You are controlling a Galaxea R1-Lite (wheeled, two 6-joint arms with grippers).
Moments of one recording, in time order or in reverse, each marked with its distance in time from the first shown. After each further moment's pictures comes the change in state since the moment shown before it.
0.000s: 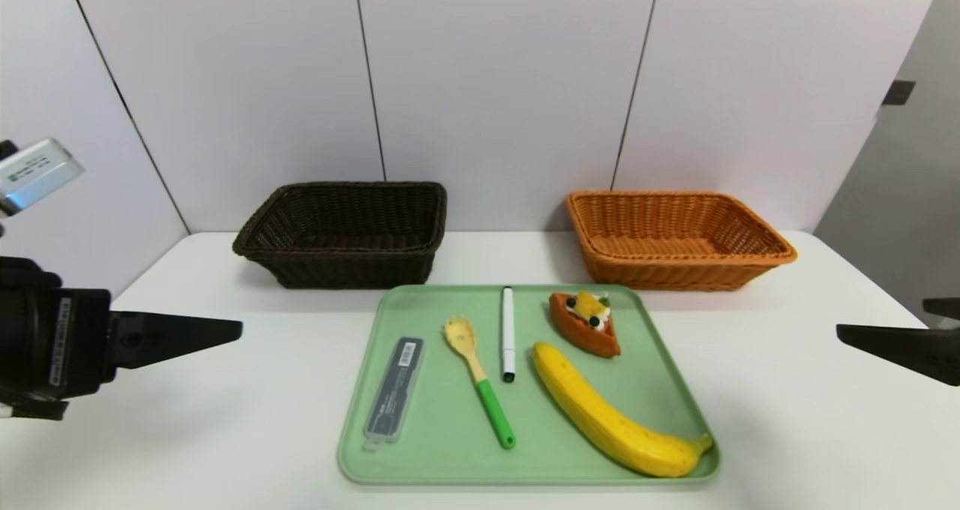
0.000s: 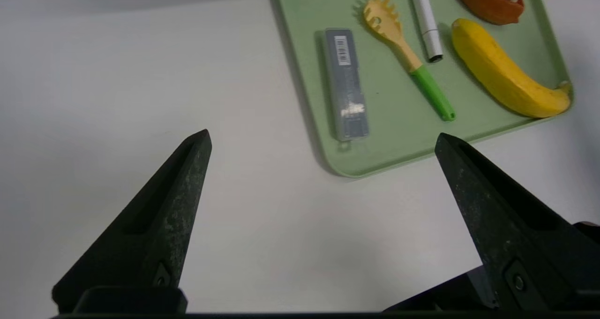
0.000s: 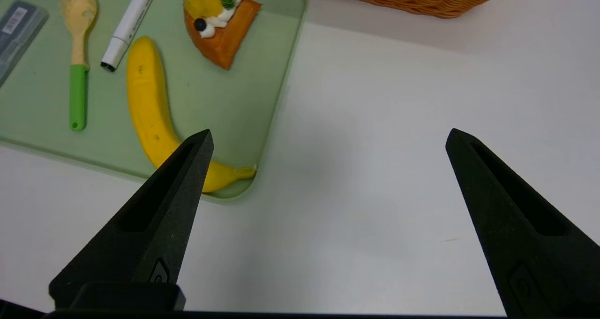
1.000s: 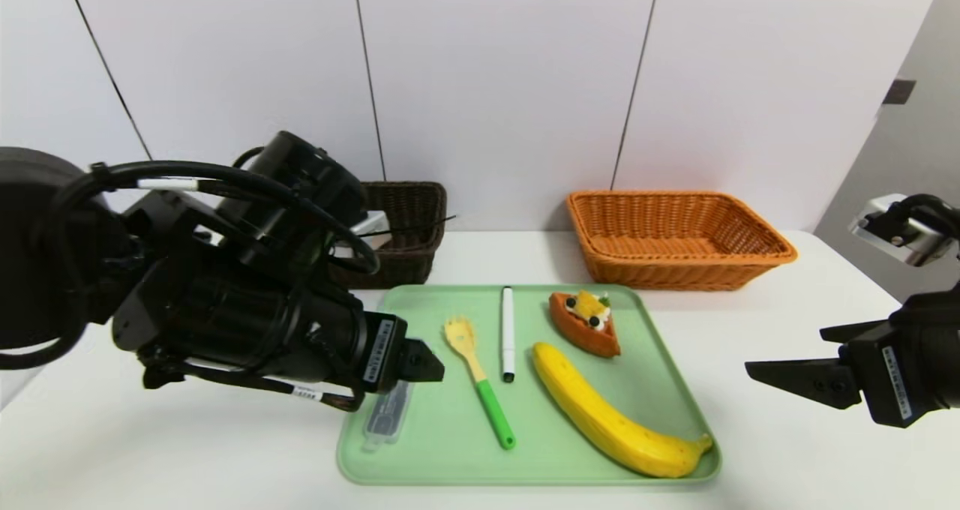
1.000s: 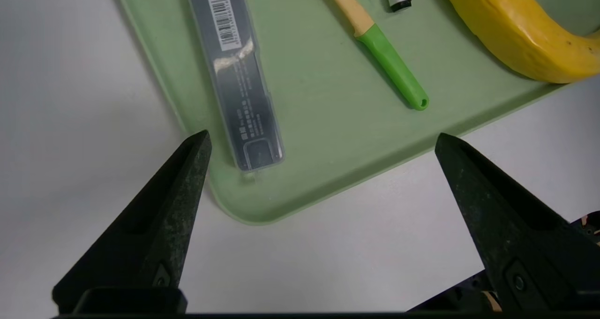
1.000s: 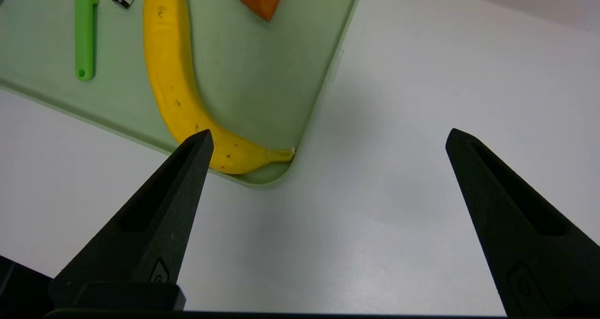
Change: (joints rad) left arm -0.395 0.478 -0.183 -0.010 0.168 -0.180; right arm 0.134 0.152 0.015 -0.006 -0.009 0.020
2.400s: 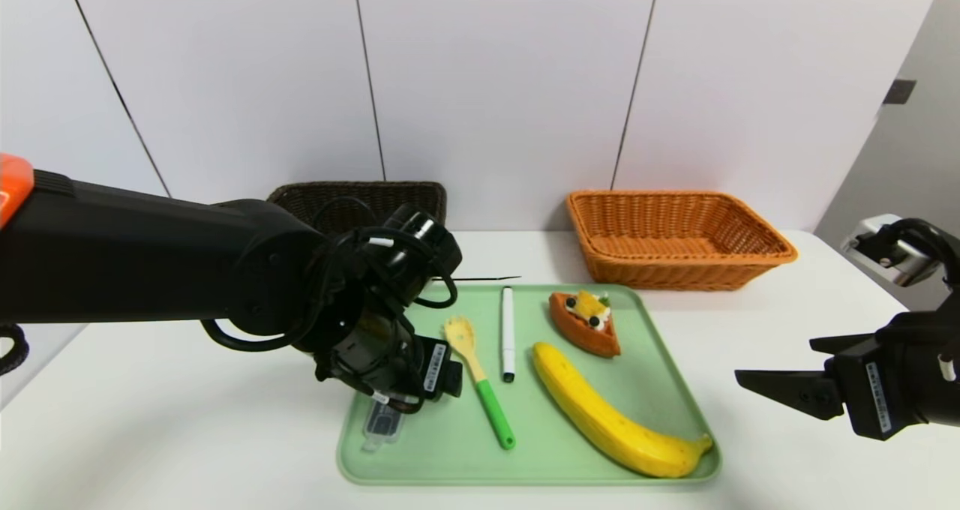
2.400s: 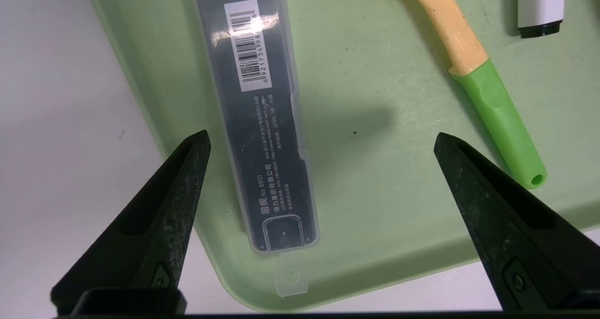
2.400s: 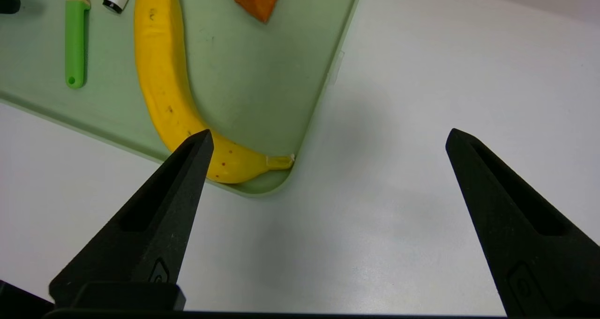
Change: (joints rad) left arm -0.012 0.255 -0.066 0.000 0.124 -0.026; right arm -0.002 -0.010 0.111 -0.131 -0.001 0.020
